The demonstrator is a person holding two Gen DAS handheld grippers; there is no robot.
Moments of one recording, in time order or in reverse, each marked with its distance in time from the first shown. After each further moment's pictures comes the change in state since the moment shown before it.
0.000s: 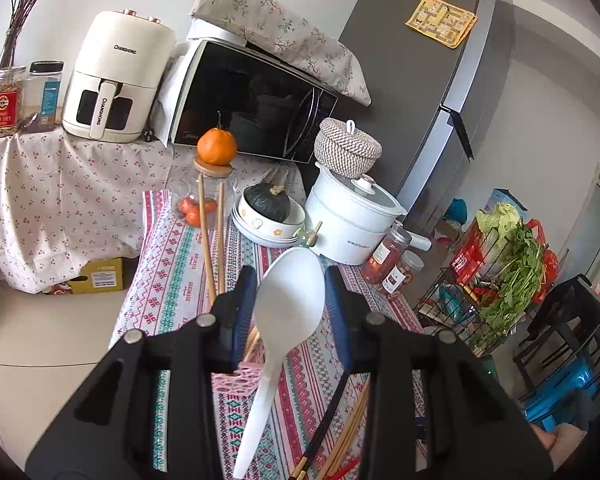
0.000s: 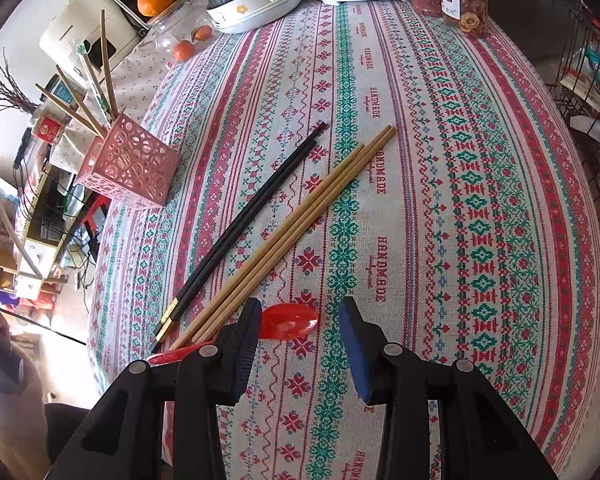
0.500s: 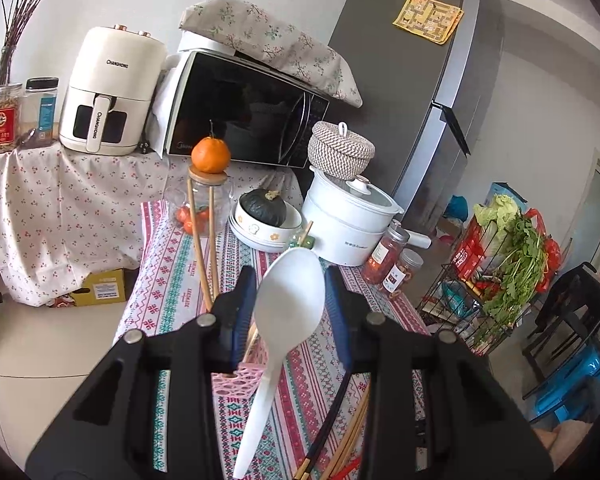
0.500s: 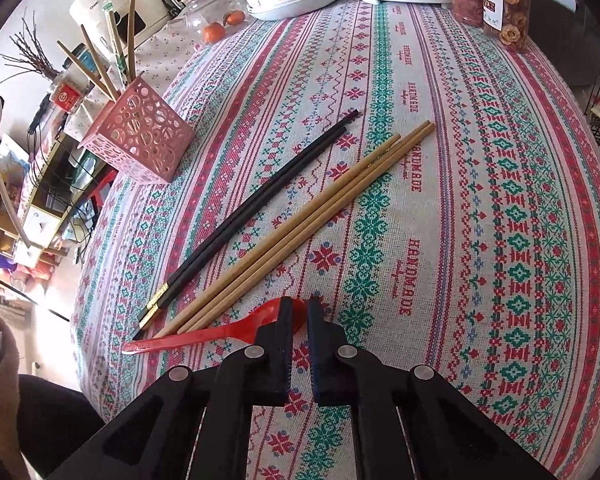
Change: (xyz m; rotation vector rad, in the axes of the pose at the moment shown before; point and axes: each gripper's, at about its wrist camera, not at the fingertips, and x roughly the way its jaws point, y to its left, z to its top) left arm -0.005 -0.011 -0.005 0.048 -0.048 0.013; right arm 0.018 0.011 -0.008 -0.127 -0.049 0.008
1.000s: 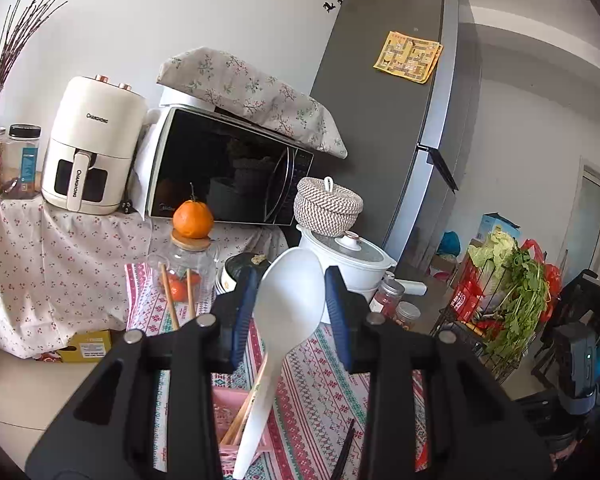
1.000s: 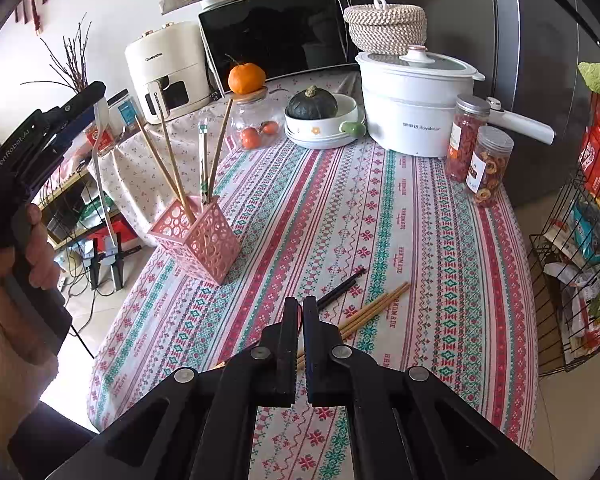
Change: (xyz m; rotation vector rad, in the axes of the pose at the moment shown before) left arm 0.024 -0.006 0.023 0.056 -0.191 -0.053; right arm -0.113 0.055 0.029 -0.136 -0.326 -0.116
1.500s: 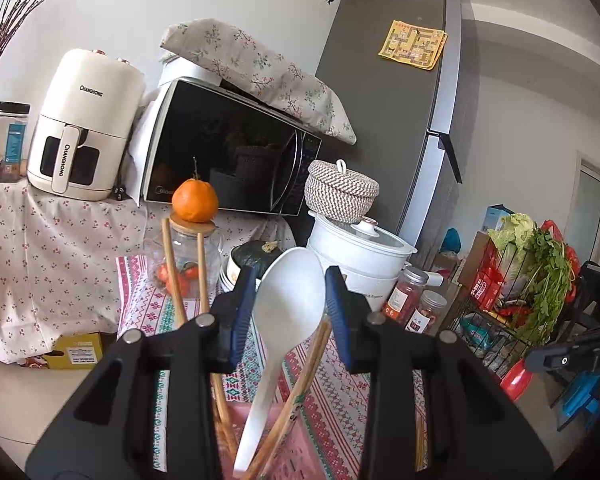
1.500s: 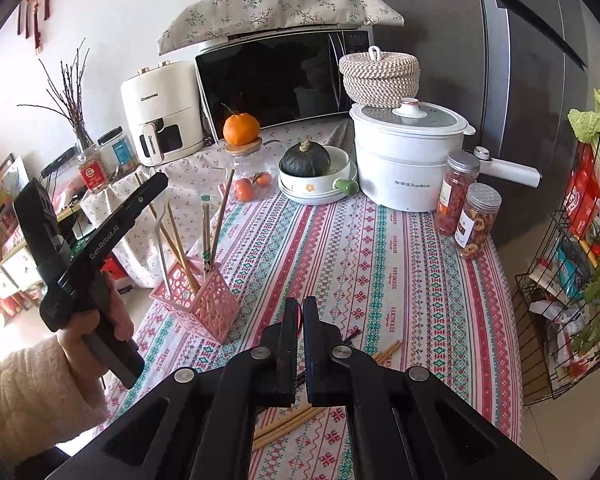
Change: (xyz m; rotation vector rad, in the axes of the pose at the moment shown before) left arm 0.049 0.036 -0.038 0.012 0.000 -0.018; right arm -0.013 0.018 0.038 0.003 -0.130 -0.054
